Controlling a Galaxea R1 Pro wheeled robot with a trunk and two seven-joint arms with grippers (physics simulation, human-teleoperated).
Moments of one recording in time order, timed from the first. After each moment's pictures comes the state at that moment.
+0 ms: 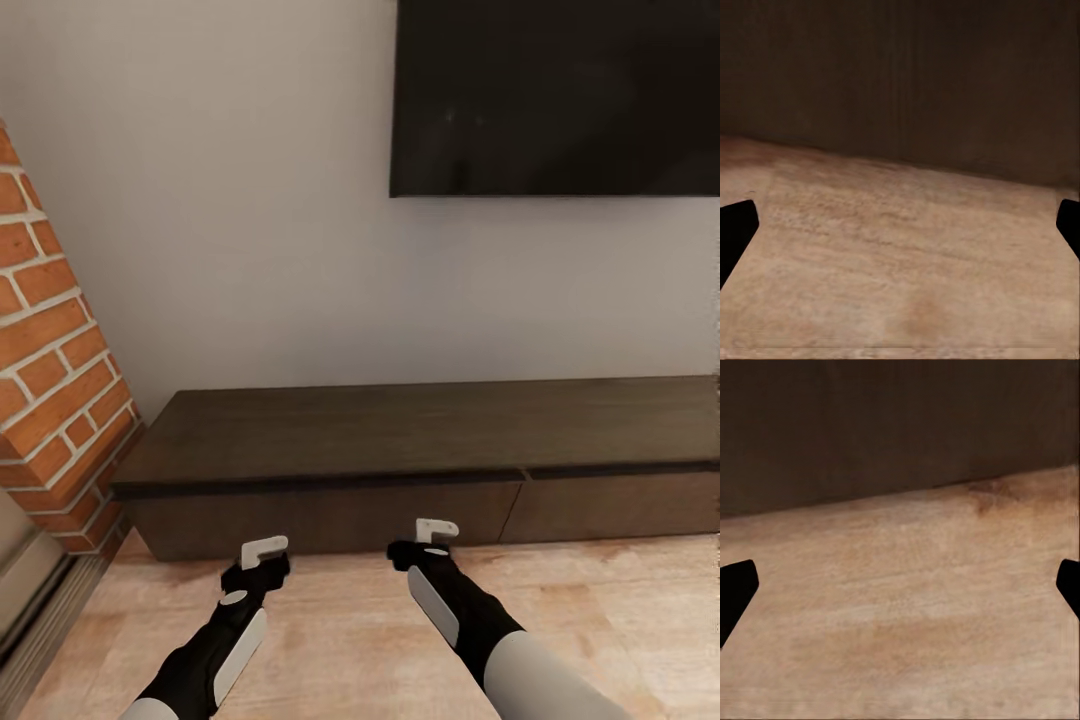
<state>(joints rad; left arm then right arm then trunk) -0.47 -0.03 -0.28 -0.74 0.37 0.13 0.39 -0.64 0.12 0.47 -0.64 -0.56 0.32 -0.46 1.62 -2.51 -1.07</state>
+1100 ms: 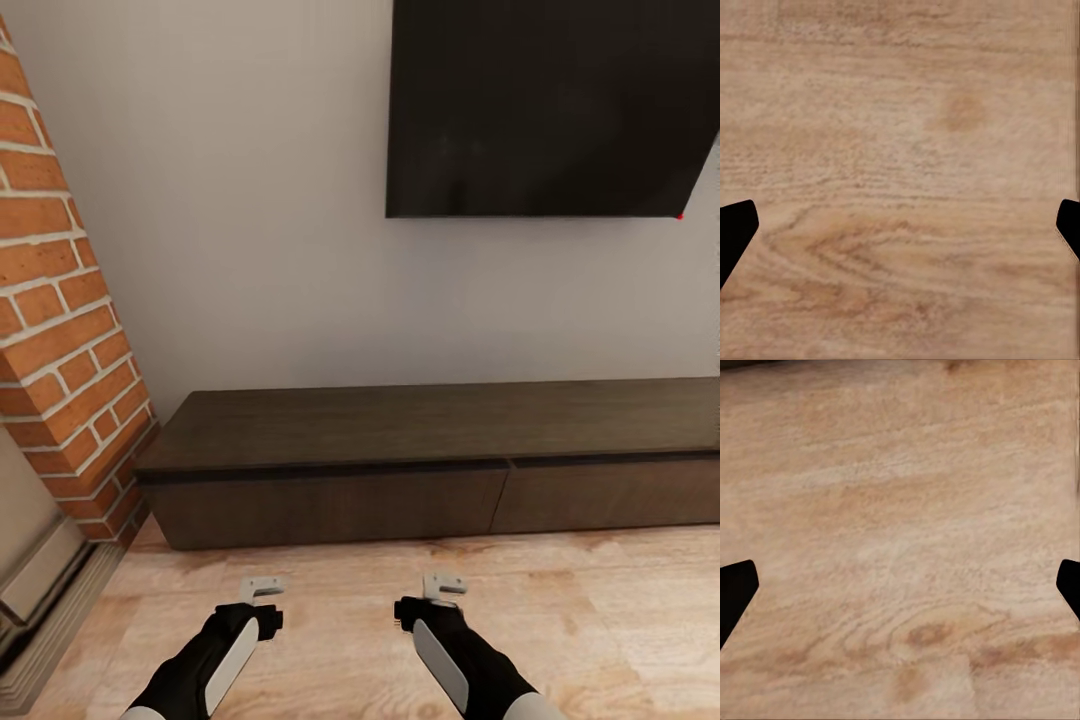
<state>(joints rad) -0.45 -0.01 -0.27 -0.71 0.40 0.51 0.38 -0.50 0.11 0.47 -0.64 -0.58 0.34 -0.50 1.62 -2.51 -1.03</state>
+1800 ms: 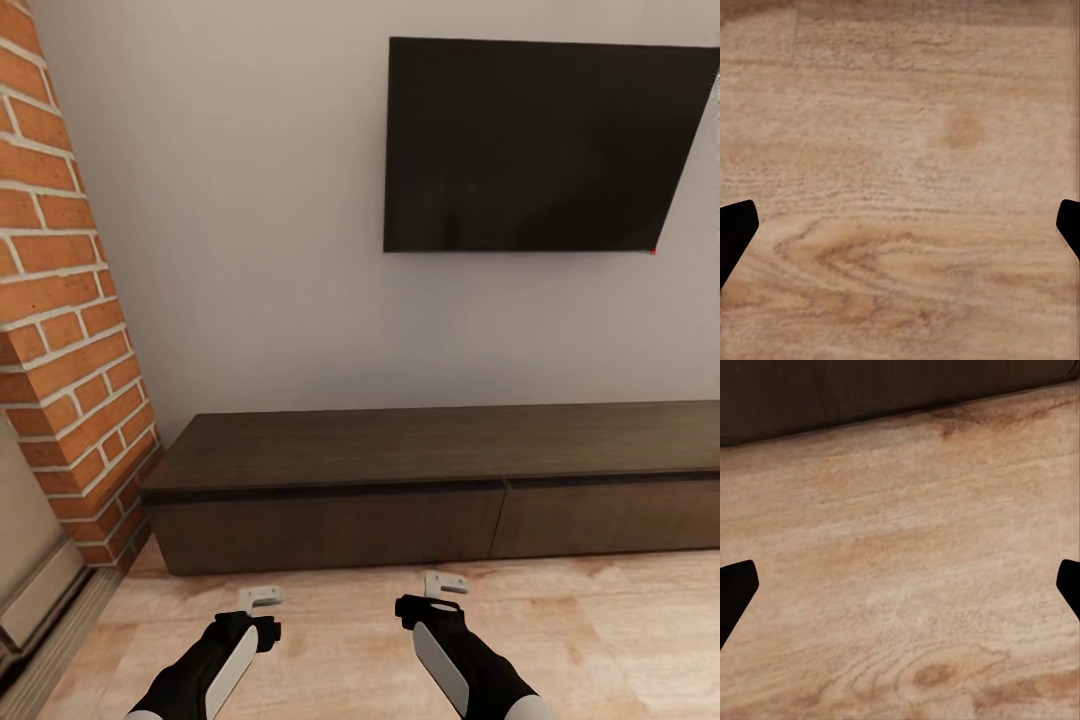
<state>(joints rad) -0.45 -0.02 -0.27 -0.66 0.40 0.50 0.38 -0.50 0.11 0.47 -0.63 -0.58 0.29 -0.50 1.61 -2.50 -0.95</state>
